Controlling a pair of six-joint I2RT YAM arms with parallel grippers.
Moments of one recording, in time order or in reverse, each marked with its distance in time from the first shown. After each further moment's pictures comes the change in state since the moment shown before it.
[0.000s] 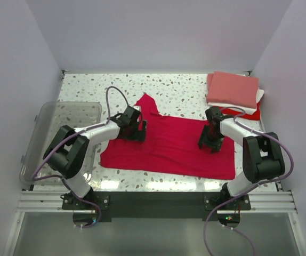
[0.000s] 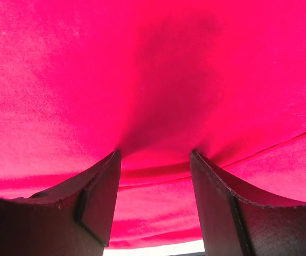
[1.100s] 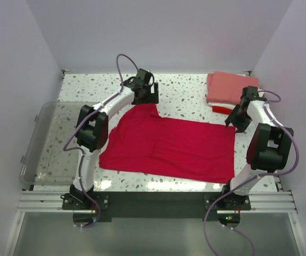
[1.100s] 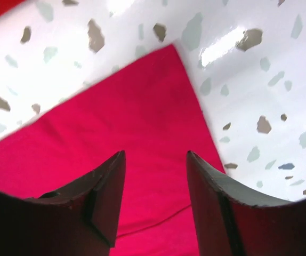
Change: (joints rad) left arm 0.071 0.444 0.834 -0.243 0.039 -0.033; right arm -0.383 0.095 0.342 -0.115 0.002 -0.140
